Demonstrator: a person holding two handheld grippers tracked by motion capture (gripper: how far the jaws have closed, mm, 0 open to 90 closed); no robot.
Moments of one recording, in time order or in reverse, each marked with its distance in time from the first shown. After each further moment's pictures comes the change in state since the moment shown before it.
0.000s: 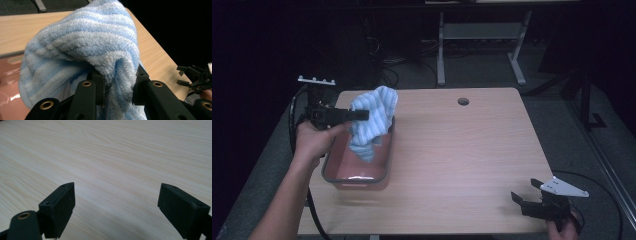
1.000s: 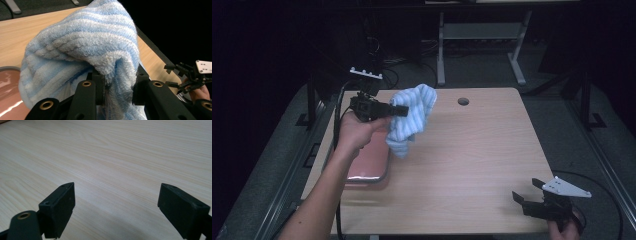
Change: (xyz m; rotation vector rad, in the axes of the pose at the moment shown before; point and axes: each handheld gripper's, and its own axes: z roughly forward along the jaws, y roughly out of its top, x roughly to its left) left arm -0.053 0.025 0.071 0.060 -0.095 0.078; right arm -0.002 0.000 -0.003 -0.012 0.003 0.007
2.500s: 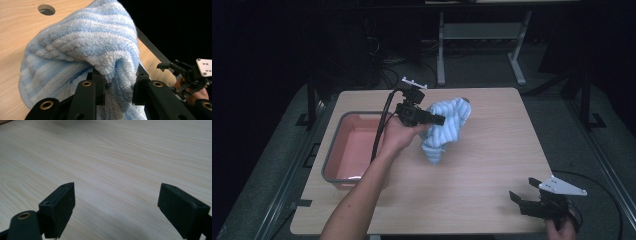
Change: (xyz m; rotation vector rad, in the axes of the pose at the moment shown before) left arm -0.021 0.004 0.104 0.089 -0.105 0.013; right arm 0.003 0.003 0.006 0.004 0.017 -0.008
